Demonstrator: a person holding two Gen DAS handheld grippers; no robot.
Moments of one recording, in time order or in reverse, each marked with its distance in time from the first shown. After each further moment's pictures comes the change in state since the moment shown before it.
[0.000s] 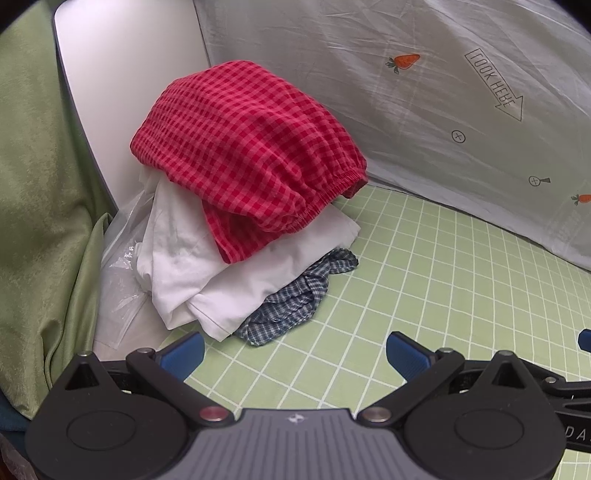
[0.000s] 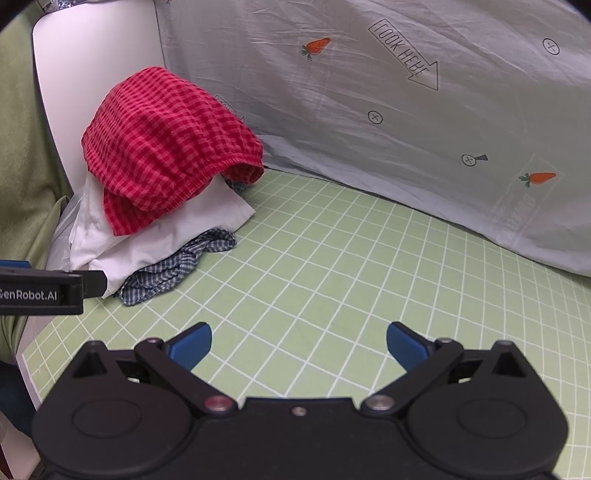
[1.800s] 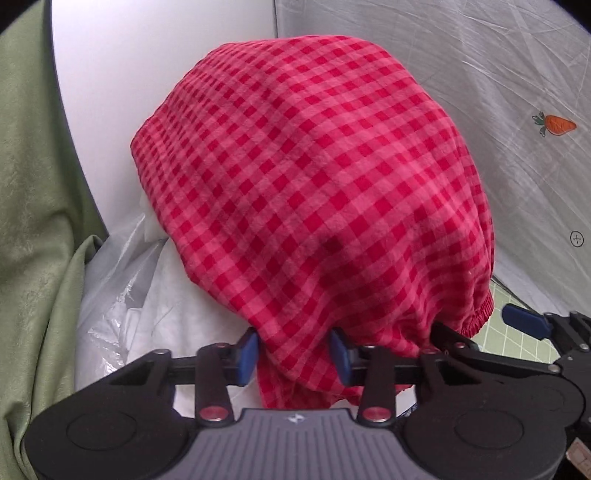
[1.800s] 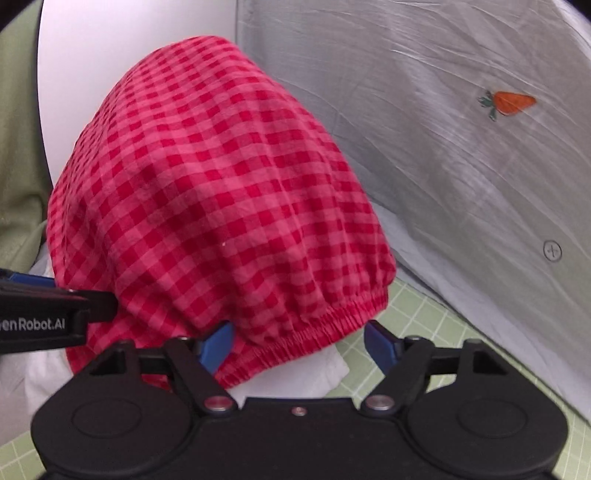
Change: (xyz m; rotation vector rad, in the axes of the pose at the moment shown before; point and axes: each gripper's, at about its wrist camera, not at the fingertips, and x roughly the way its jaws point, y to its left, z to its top) left arm 0.171 0.091 0.146 -0.198 0.069 0.008; right arm 0.209 0.095 0.181 -0.285 -0.052 0.106
